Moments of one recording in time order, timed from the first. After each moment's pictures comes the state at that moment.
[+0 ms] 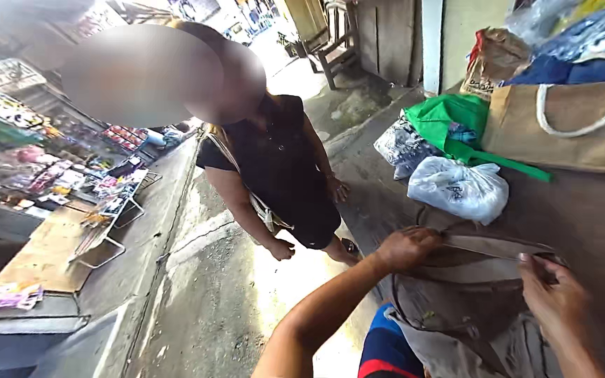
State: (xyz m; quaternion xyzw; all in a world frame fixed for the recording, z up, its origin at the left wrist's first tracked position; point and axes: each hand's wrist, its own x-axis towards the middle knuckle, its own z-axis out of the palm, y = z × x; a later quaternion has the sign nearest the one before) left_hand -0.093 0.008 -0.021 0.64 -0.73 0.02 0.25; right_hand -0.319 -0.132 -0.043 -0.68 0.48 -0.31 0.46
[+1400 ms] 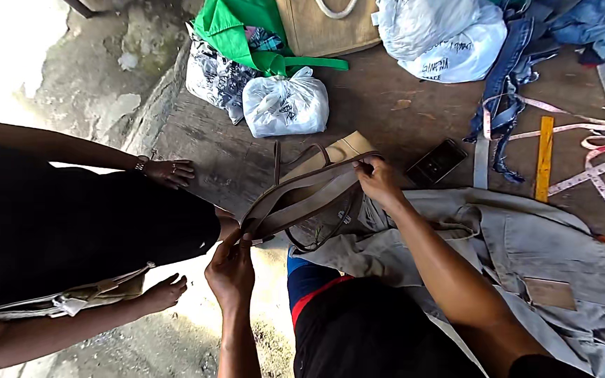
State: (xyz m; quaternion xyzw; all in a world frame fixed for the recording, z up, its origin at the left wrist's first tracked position) left_hand -0.138 0.116 -0.031 0.86 -0.28 -0.08 0.41; right_hand -0.339 -0.141 -0.070 -0.65 0.56 -0.19 0.49
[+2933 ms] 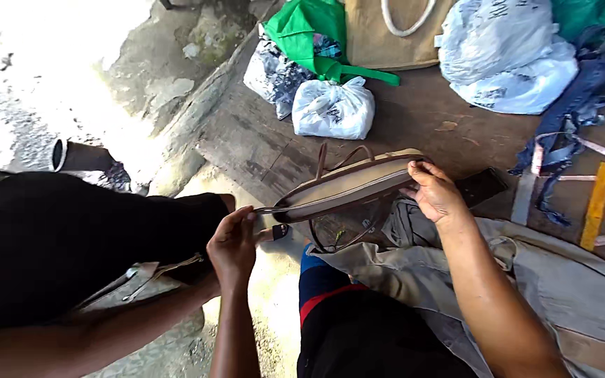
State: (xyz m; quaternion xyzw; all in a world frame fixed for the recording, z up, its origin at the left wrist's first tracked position) left_hand -0.093 0.130 -0.013 0.78 -0.35 -0.04 0.51; right_hand -0.348 -0.142 -0.027 -0.39 0.51 -0.29 0.71
